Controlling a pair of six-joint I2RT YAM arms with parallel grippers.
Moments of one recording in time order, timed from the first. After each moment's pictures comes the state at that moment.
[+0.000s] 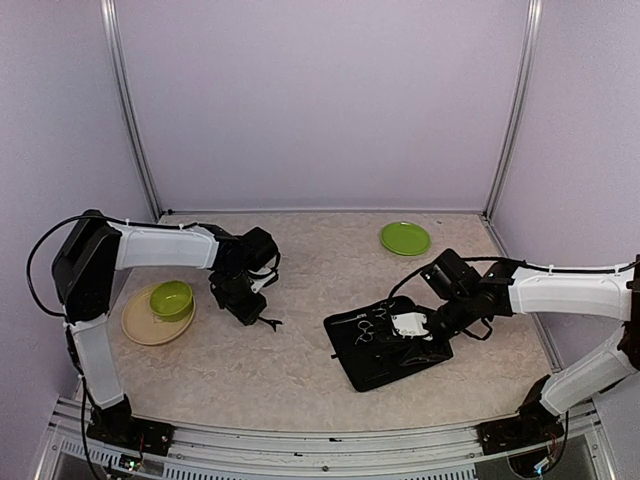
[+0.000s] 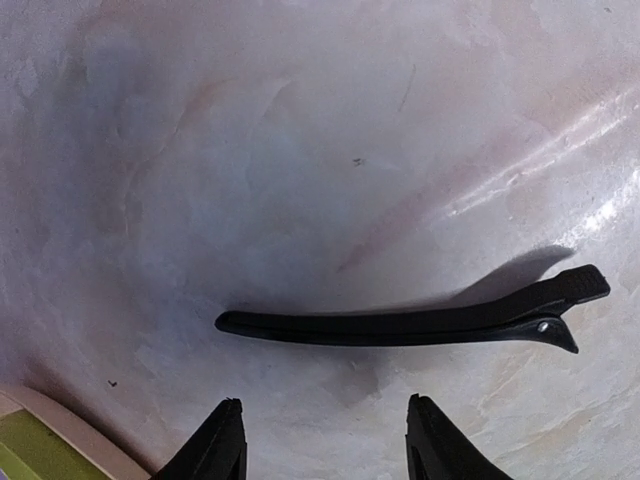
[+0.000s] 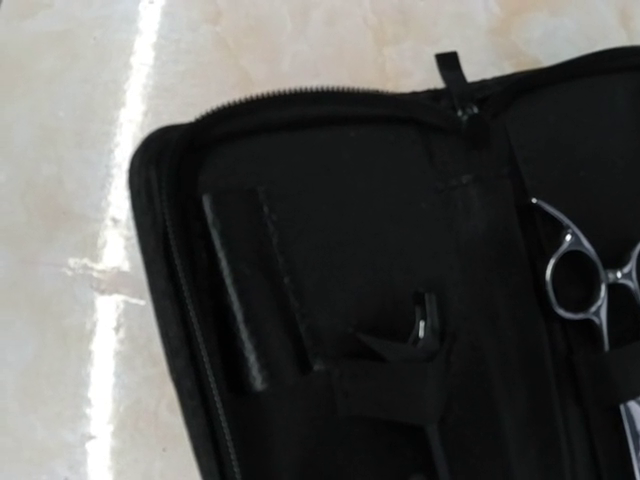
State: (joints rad) left arm -0.68 1.91 1.31 -0.81 -0.17 -0.02; right arm 0.76 1.36 0.79 -0.56 -0.39 -0.85
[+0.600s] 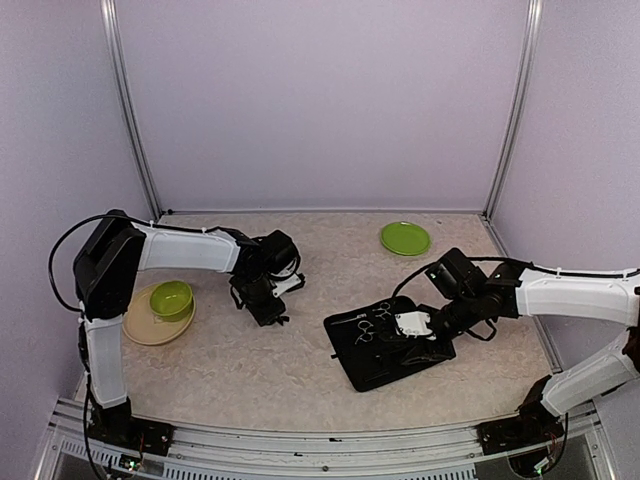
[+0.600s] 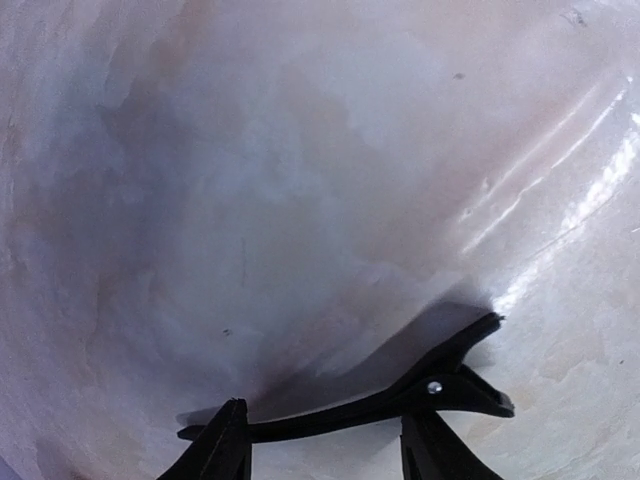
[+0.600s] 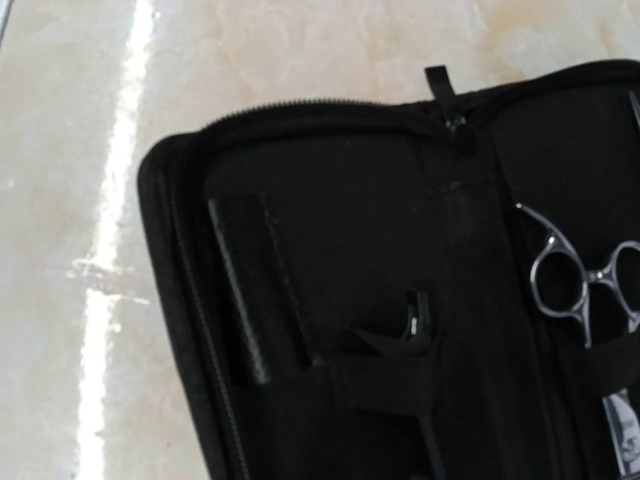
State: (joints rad) left arm -0.75 2.02 1.40 -0.74 -0.18 0.19; right arm 0.76 1.31 0.78 -0.55 -0.39 -0.84
